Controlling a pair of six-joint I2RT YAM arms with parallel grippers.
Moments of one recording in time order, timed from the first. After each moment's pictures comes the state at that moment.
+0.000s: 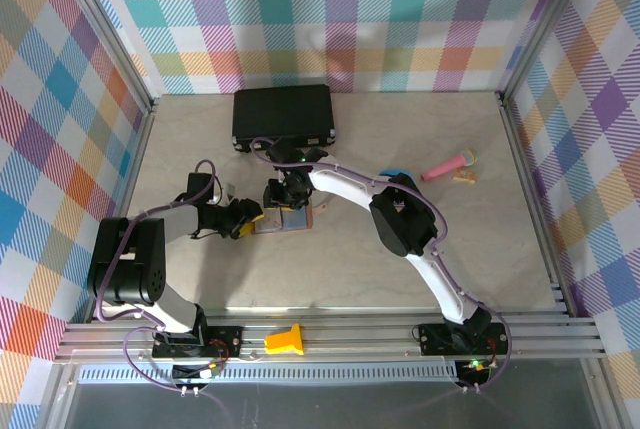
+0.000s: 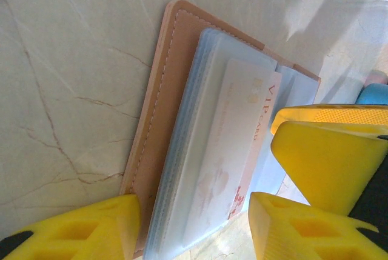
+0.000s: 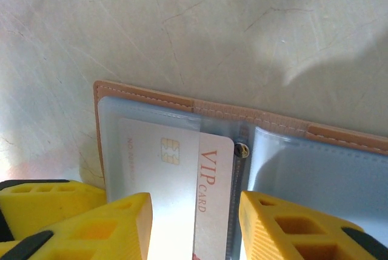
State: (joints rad) left arm -0.03 1.57 0.66 -0.20 0.64 -0.66; right arm 0.84 2.39 2.00 -0.75 -0.28 0.70
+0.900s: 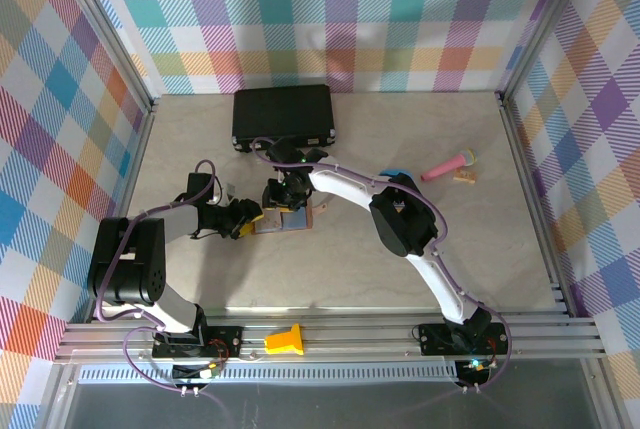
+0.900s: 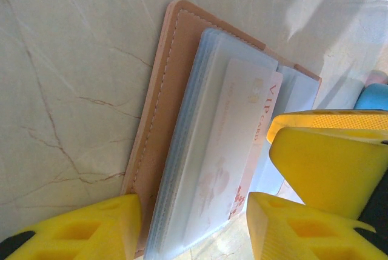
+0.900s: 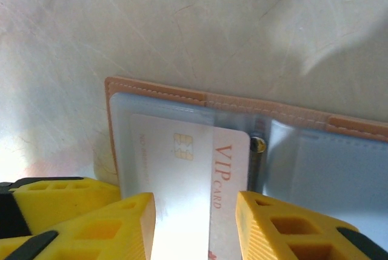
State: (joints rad) left arm -0.03 1.57 0.66 -0.20 0.64 -0.66; right arm 0.84 2.38 1.99 -0.74 -0.30 0.74
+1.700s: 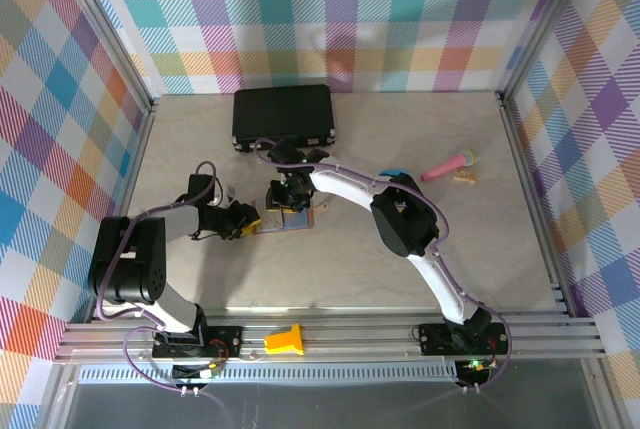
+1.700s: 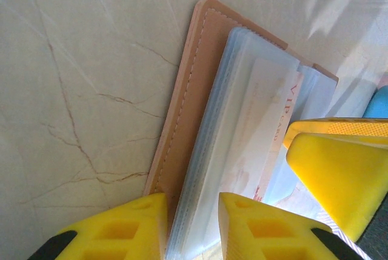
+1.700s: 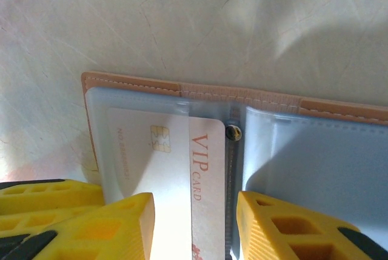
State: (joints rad) left arm -0.03 1.57 0.66 -0.20 0.62 -0.65; right arm 0.84 2.37 1.98 -0.76 -0.28 0.74
